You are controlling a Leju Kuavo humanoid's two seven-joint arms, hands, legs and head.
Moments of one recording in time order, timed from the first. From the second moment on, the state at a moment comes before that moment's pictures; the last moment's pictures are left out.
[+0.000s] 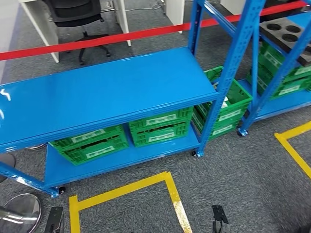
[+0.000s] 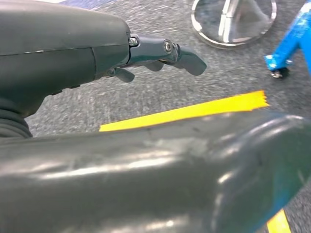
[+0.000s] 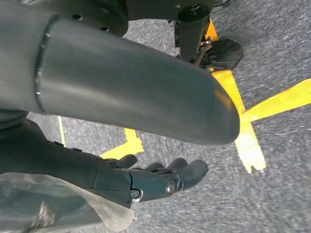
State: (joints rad) left arm -0.08 -0.15 0.79 -0.19 -0.84 0.22 -0.12; right arm -0.03 0.16 -0.45 -0.17 0.49 -0.20 0.16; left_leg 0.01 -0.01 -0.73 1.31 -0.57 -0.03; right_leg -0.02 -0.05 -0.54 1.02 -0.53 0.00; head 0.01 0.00
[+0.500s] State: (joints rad) left arm -0.08 -0.15 0.79 -0.19 -0.84 0.21 -0.09; right arm -0.03 0.16 -0.49 -0.17 0.43 -0.24 0.10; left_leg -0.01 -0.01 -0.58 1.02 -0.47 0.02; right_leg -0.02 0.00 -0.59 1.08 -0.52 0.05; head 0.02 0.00
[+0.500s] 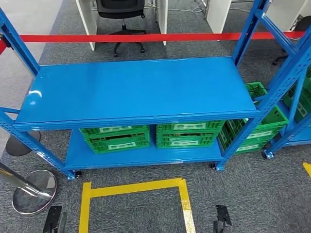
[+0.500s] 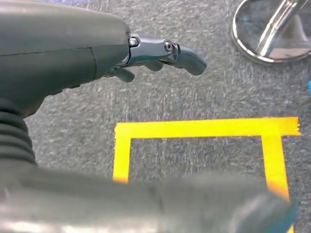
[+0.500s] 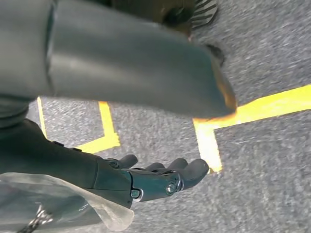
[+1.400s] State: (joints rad) left arm 0.07 -0.06 0.31 -0.31 -0.29 0.07 -0.03; right arm 0.11 0.07 -0.20 -0.32 0.15 -0.09 0.04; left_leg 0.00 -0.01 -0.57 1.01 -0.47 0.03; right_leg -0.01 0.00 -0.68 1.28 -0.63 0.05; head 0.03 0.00
